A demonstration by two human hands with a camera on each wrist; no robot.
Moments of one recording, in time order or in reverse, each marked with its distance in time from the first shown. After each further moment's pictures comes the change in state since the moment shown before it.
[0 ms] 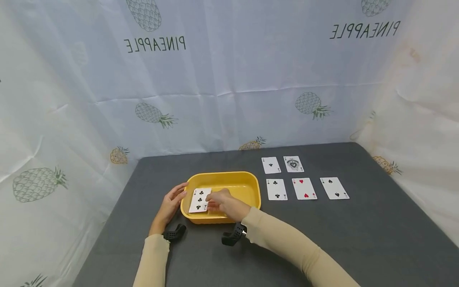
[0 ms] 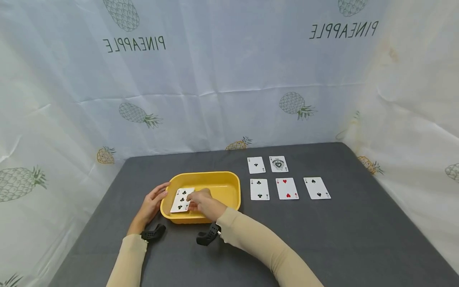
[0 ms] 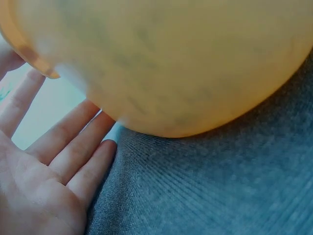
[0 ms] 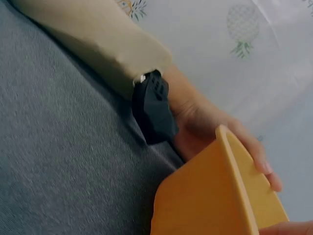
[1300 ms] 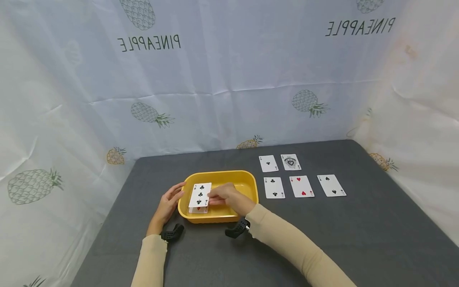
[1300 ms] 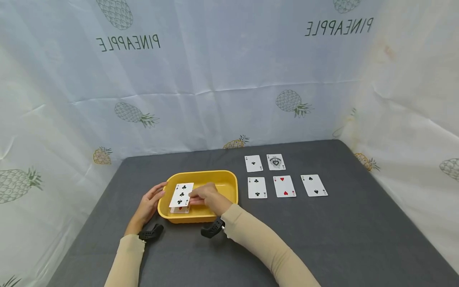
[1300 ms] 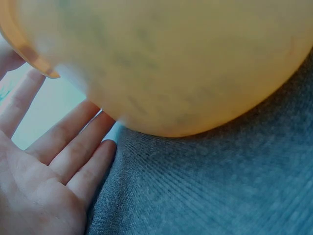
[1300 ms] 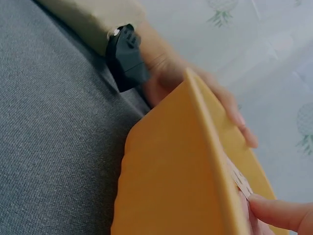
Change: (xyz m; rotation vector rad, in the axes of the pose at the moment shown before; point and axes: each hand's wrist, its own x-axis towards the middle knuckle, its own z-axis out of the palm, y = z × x) left_hand -0.001 0.003 0.003 0.053 0.014 -0.044; right_hand 0.007 -0.008 -0.028 -0.056 -0.098 -0.050
